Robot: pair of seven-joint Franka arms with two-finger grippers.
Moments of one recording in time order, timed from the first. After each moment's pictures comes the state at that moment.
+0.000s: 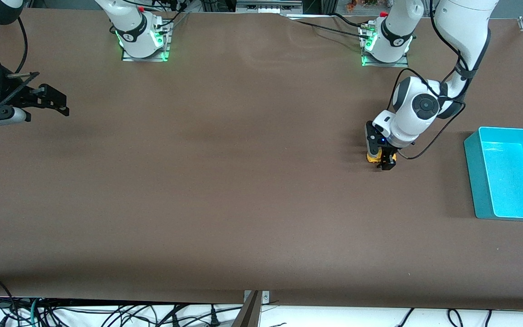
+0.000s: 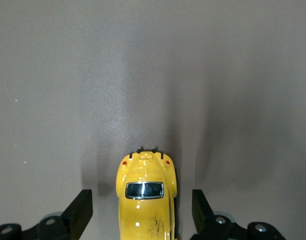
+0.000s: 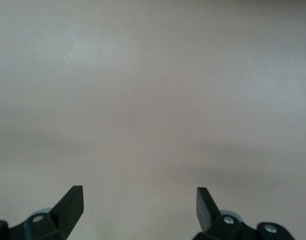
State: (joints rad) left arm -0.10 0.34 -0.07 -2.41 0.07 2.79 1.30; right arm -0.33 -0.02 0.35 -1.72 0.02 1.68 -0.15
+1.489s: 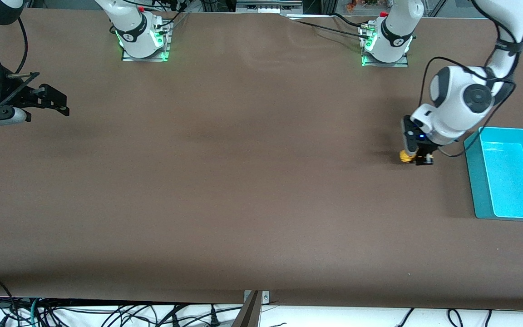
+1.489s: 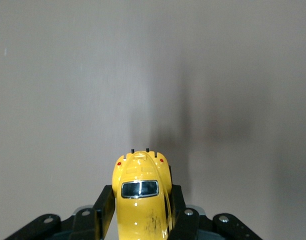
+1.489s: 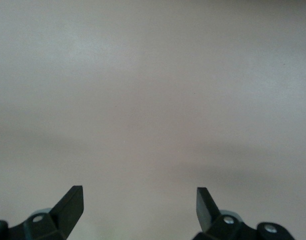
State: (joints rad) left arm 0.09 0.16 -0.04 -2.35 0.07 2.55 1.57; right arm -0.33 -0.02 0.35 -1.72 0.02 1.68 -0.15
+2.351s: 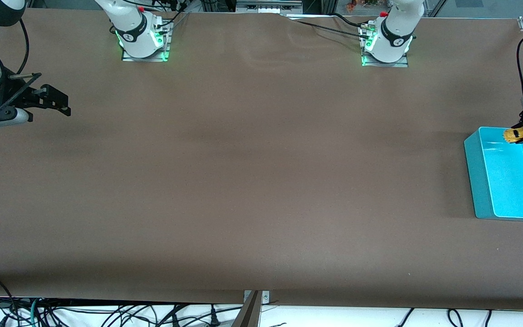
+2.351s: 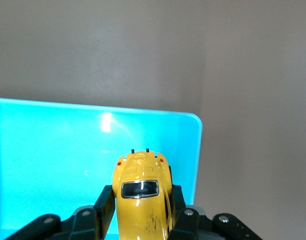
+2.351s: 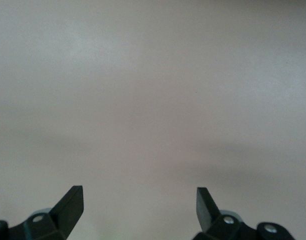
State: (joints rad) left arm 0.61 0.18 -0.02 -2.10 0.04 2.27 2.08; right arm -0.33 -0.02 0.35 -1.73 0.03 1.68 -0.15
